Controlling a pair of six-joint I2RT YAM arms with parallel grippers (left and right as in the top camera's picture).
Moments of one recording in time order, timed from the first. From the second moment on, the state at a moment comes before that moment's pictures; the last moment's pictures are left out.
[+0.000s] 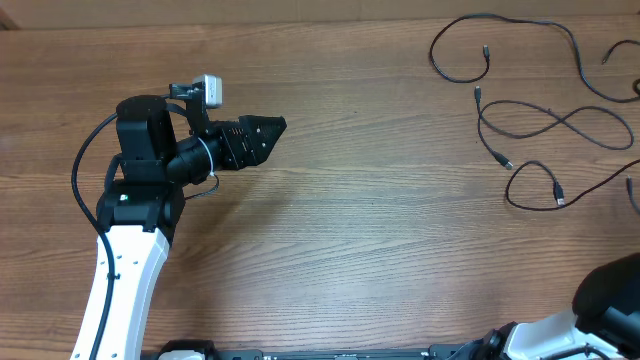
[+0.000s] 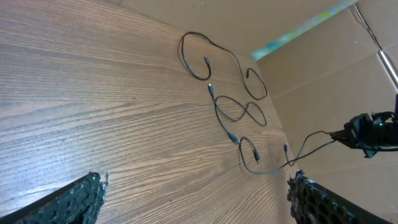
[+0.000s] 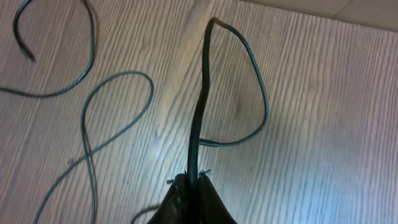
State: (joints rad) left arm -0.02 1.24 1.02 -0.33 0.75 -0.47; right arm -0.59 1.76 1.75 -1.11 0.34 0.67
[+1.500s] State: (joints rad) left arm -0.02 1.24 1.02 -0.33 0.75 -0.47; right arm -0.65 2.11 1.68 -1.02 0.20 0.64
